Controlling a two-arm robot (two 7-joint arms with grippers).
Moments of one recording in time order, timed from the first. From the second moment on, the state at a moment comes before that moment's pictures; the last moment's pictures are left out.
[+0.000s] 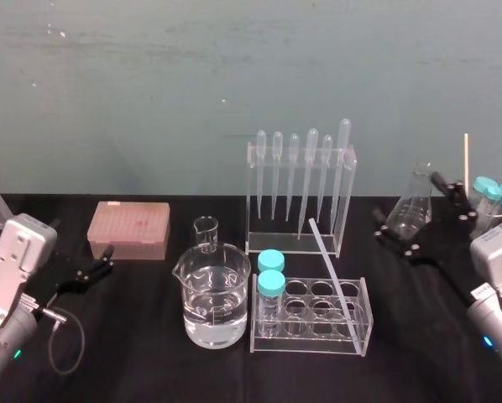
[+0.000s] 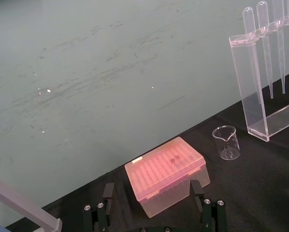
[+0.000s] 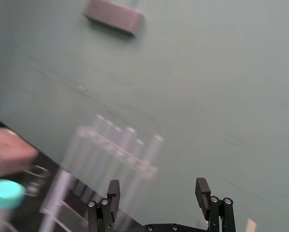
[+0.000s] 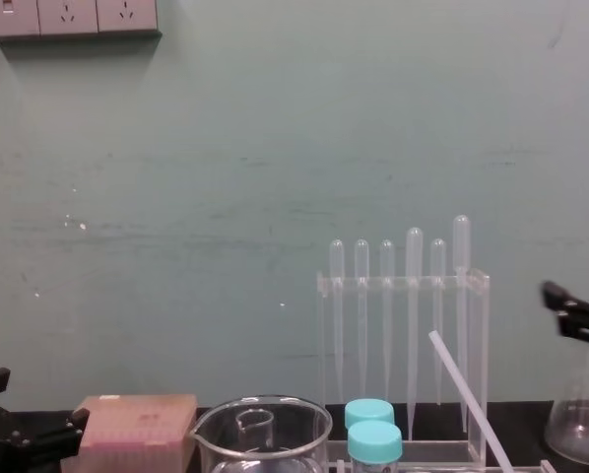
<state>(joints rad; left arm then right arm) -0.20 0.60 0.45 -1.41 -0.25 -0.12 0.03 0.13 0.61 -0.40 -1.59 0.08 -0.33 -0.06</state>
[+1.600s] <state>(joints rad) -0.20 0.60 0.45 -1.41 -0.25 -0.12 0.03 0.35 0.47 -0.47 -1.30 0.55 -0.02 0.56</state>
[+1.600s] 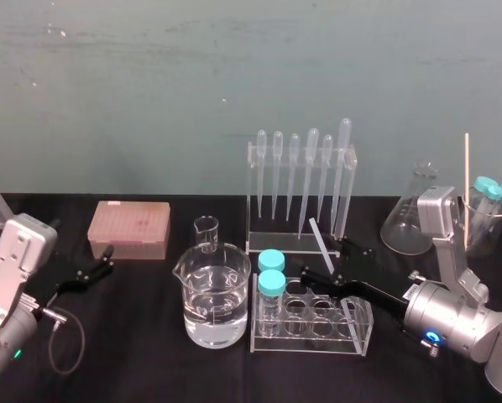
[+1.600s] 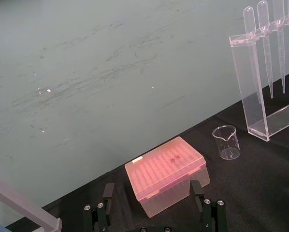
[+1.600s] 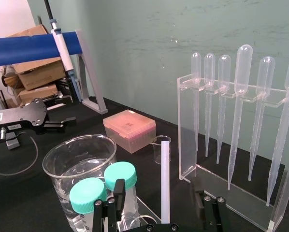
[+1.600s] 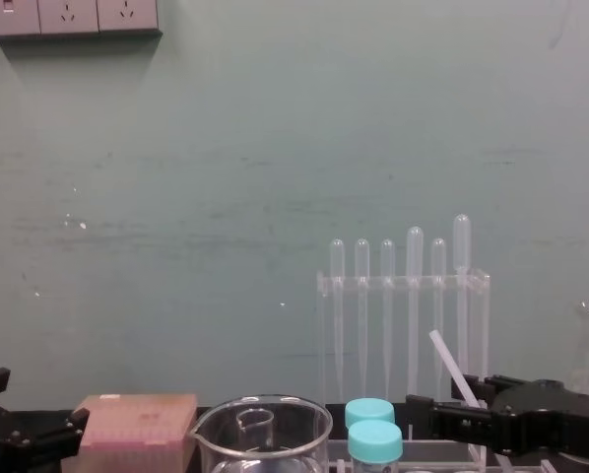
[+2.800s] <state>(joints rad) -0.20 0.60 0.45 -1.41 -0.25 -0.12 0.03 0.35 0.47 -0.47 -1.30 0.56 -0.02 0.56</state>
